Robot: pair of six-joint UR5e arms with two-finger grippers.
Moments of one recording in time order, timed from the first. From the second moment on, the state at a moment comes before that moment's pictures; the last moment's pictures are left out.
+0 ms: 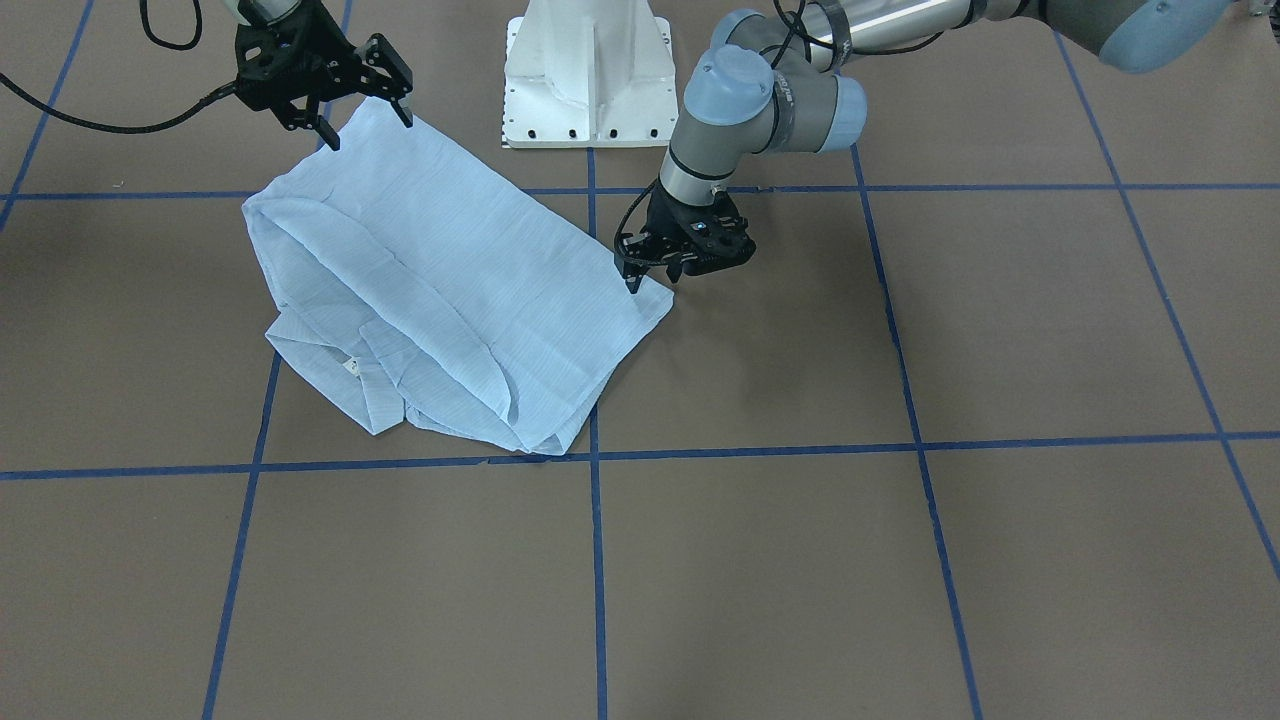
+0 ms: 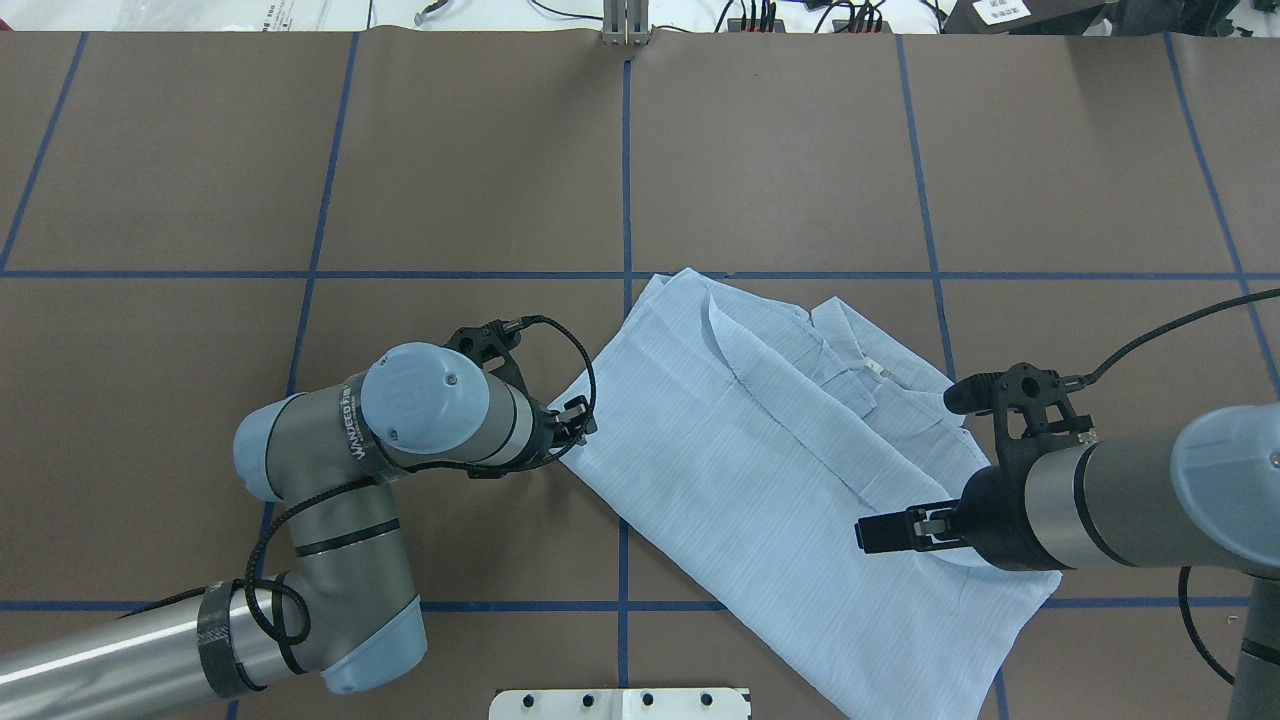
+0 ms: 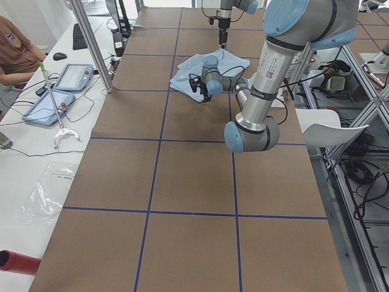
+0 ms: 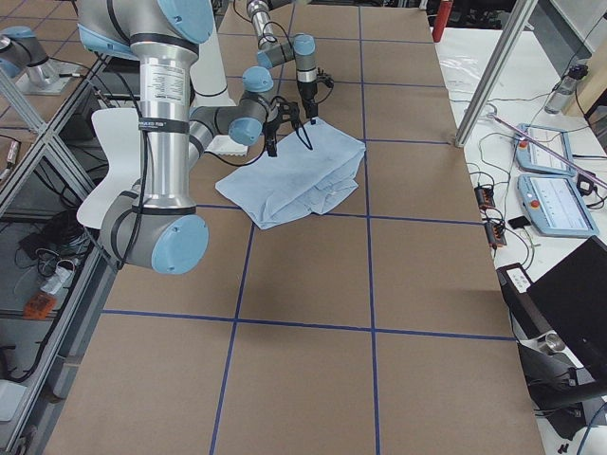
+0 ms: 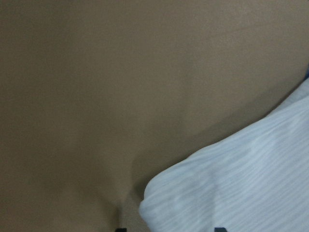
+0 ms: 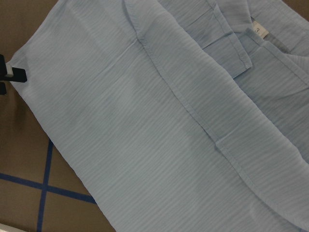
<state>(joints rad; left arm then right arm) -0.40 -2.13 -1.65 -1.92 -1.78 -1.74 0.40 -1.62 2.33 -1.28 1.86 1.24</state>
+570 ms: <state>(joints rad) -0.40 -2.14 -1.65 -1.93 -1.78 -1.73 0.41 -1.62 2.33 -1.28 1.86 1.24</state>
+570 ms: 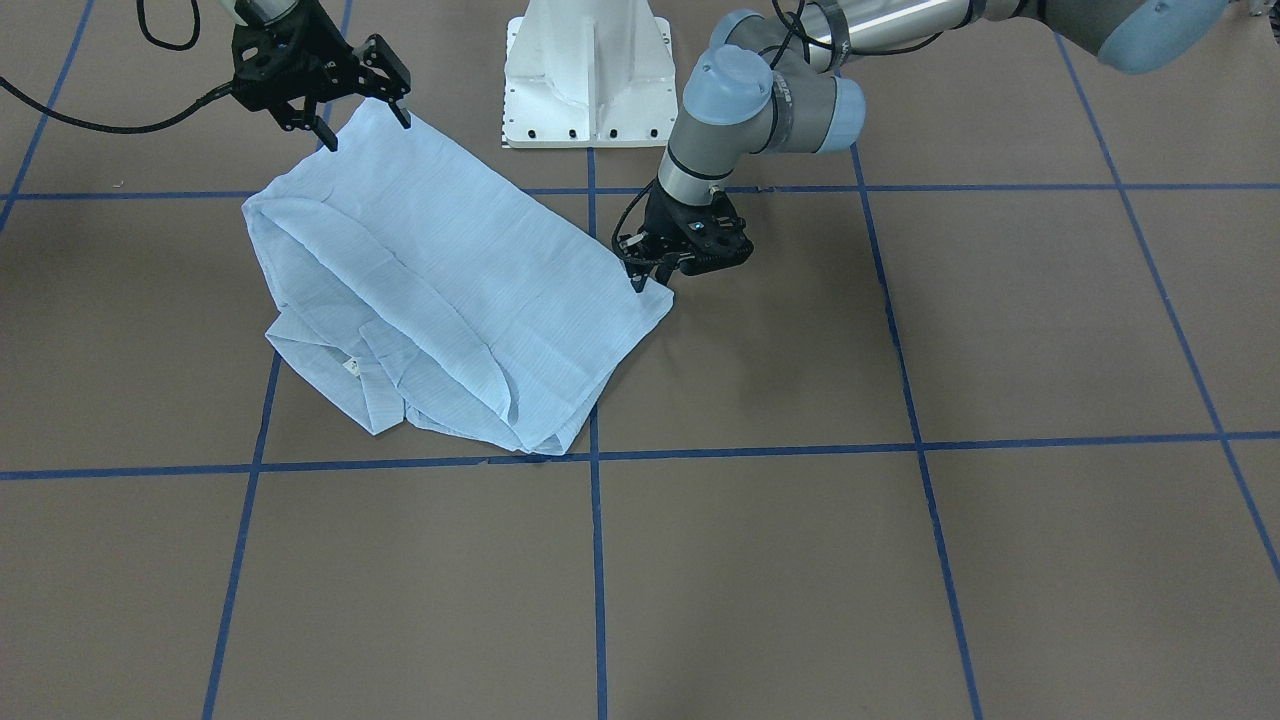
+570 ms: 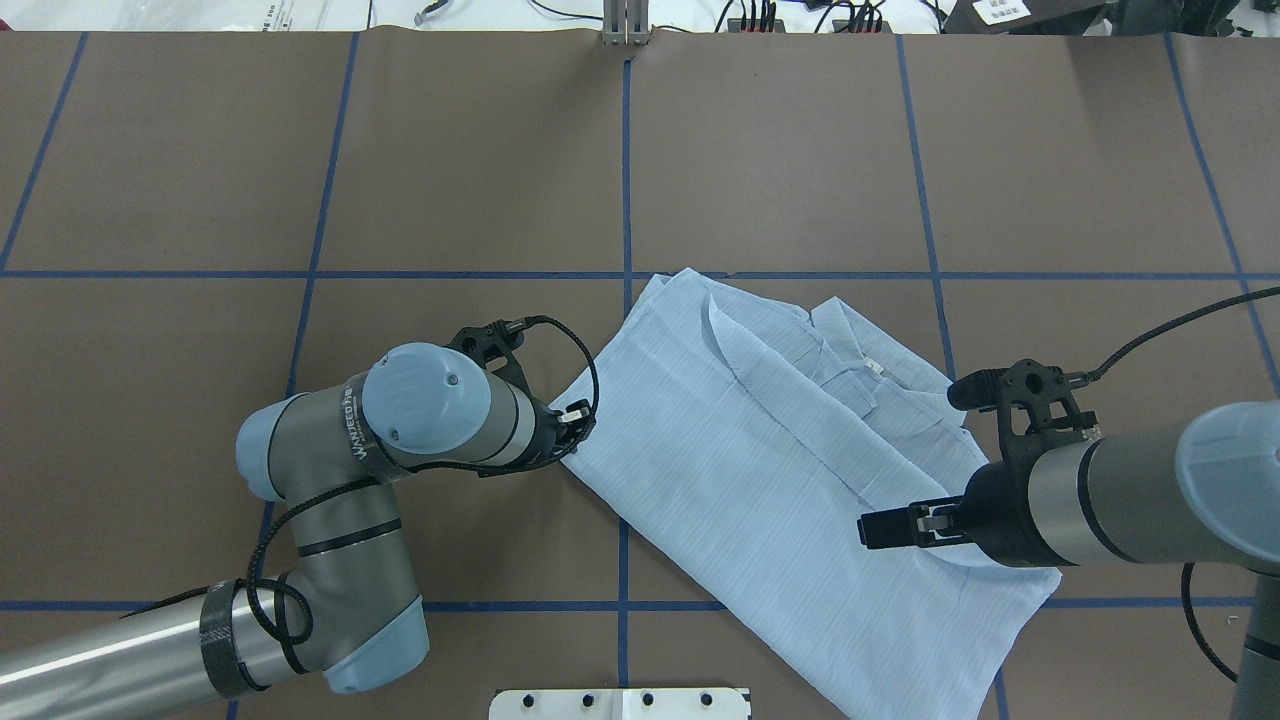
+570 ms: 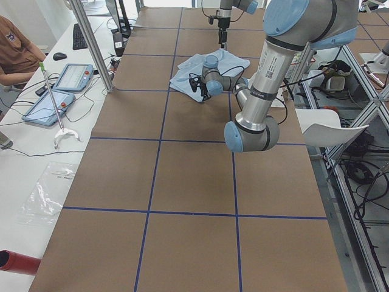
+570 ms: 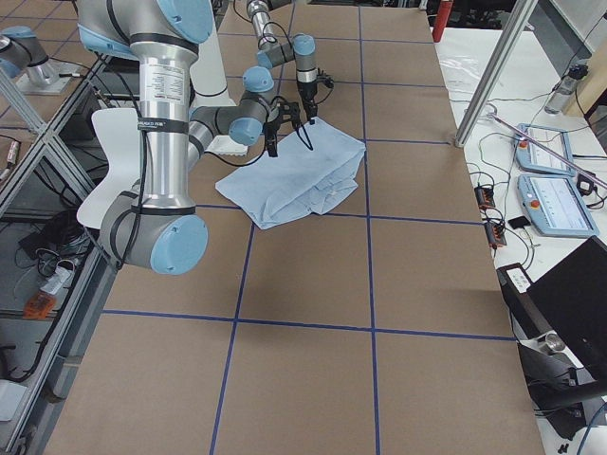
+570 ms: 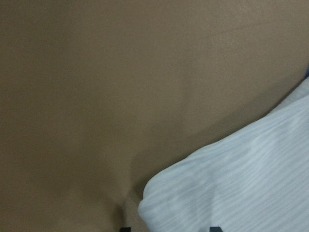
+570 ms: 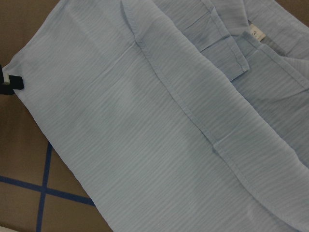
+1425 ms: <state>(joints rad) -0.60 -2.22 -1.57 -1.93 -1.79 -1.67 0.46 -1.61 2.32 -1.28 1.86 1.23</state>
